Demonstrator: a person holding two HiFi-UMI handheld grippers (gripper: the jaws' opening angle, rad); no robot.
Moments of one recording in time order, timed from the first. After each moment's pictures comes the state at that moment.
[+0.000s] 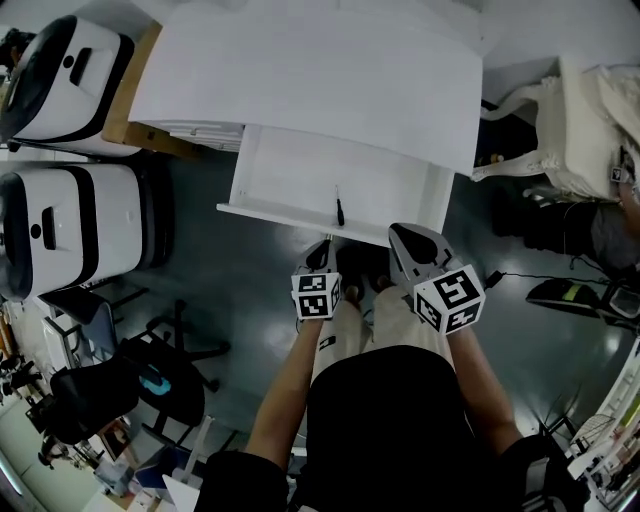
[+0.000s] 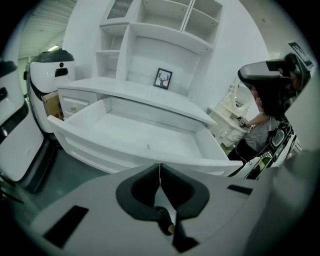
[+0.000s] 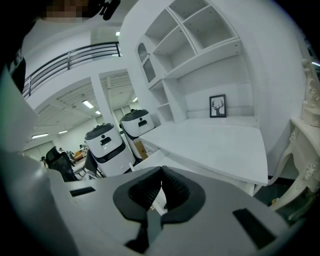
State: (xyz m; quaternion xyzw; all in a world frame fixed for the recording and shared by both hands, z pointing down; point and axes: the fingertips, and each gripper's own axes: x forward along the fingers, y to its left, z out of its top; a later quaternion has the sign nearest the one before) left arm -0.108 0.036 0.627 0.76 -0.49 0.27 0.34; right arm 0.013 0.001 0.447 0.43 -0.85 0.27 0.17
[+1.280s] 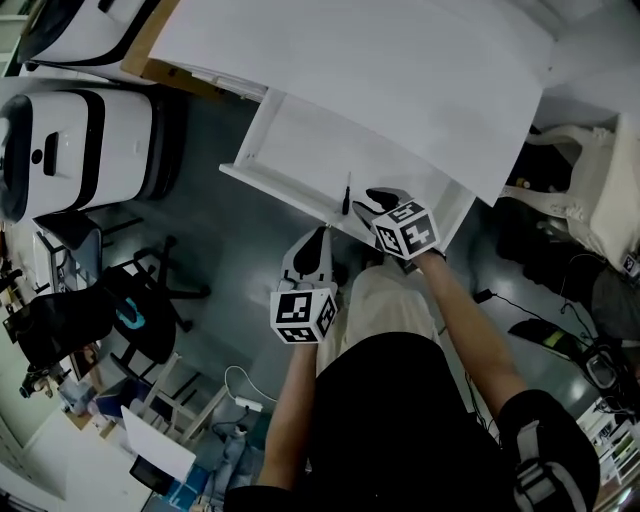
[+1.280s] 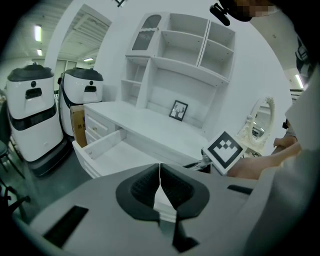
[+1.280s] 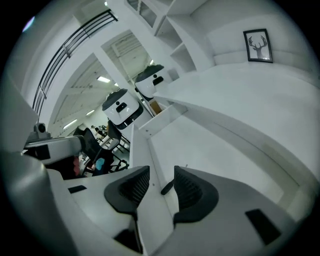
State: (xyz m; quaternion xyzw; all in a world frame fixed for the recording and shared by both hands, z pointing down) left arm -0.102 -0.003 0.510 0.71 -0.61 0.14 0.32; right arm -0.048 -0.059 0.616 0.20 -0.85 0.37 0.33
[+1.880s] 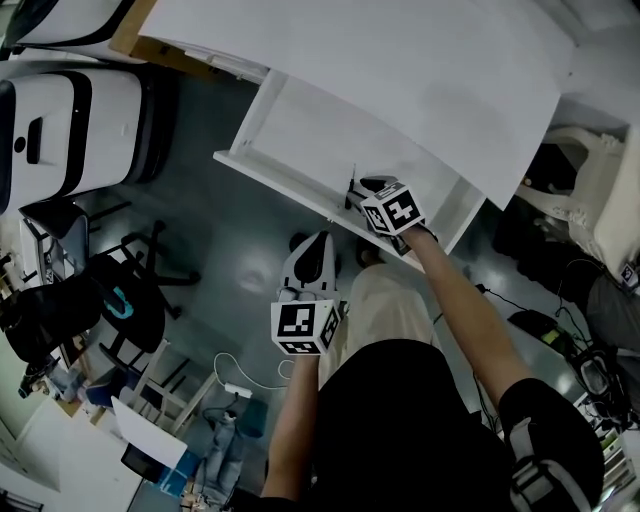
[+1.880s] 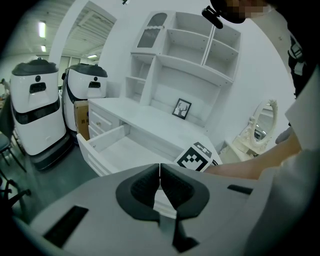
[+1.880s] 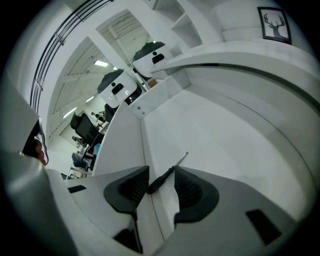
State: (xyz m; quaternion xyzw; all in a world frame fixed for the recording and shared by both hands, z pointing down) left arm -0.112 0.004 0.527 0.69 -0.62 0.14 0.34; right arm -0.077 -0.059 0.706 0.15 -0.82 0.37 0.41
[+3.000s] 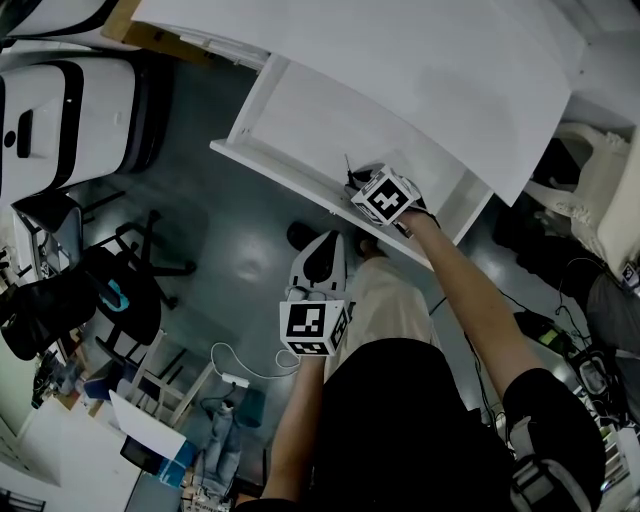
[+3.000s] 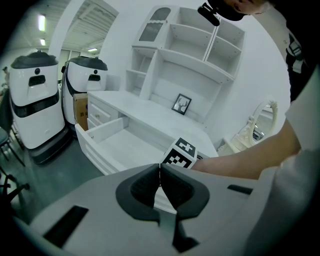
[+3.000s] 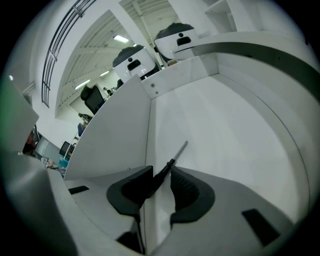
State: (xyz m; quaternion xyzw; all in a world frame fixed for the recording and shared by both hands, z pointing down) left arm -0.104 0.013 0.551 0.69 -0.60 0.15 0.37; right arm -0.099 -0.044 0.745 0.06 -0.83 0.28 0.48
